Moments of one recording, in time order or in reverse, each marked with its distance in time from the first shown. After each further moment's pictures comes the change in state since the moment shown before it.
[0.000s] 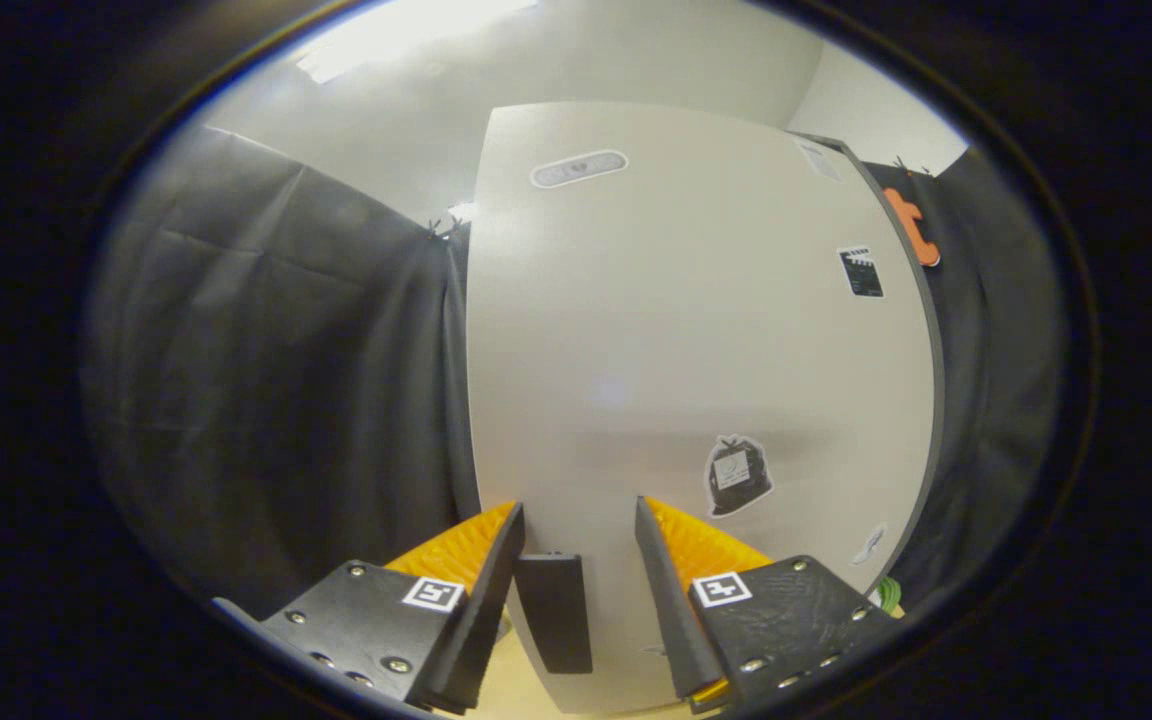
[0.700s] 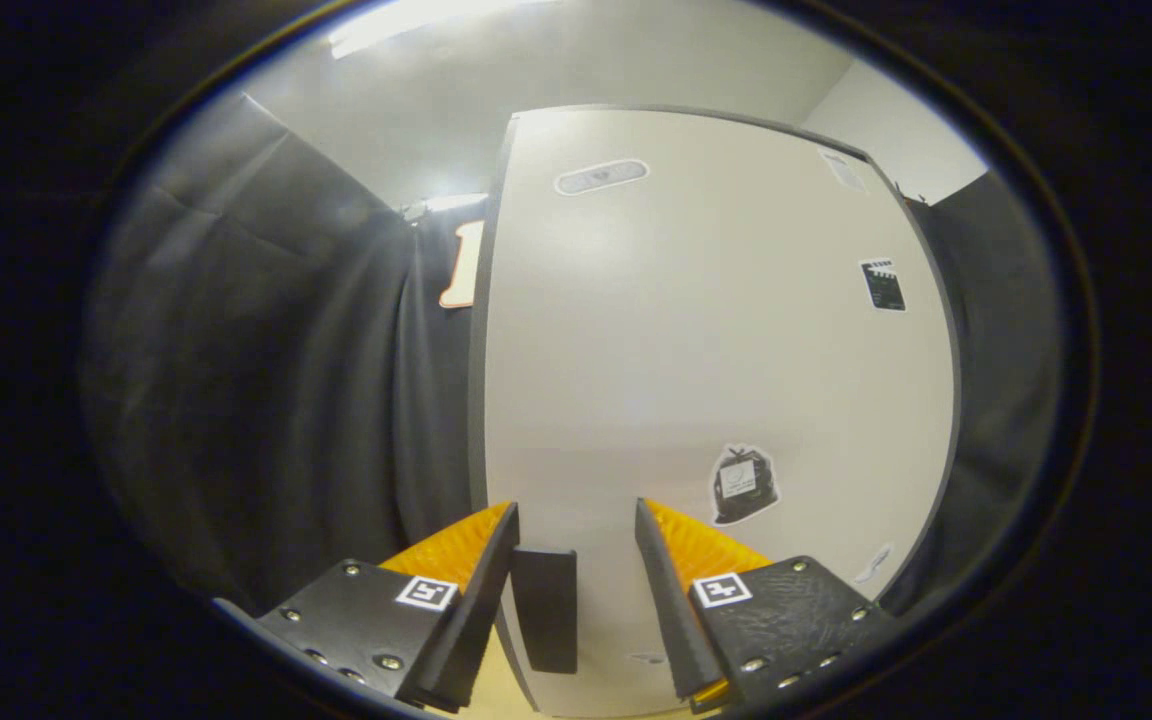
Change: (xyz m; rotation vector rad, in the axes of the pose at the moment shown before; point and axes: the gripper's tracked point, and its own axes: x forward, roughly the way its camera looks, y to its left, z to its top) arm 0.005 0.004 0.000 -0.056 -0.040 -0.111
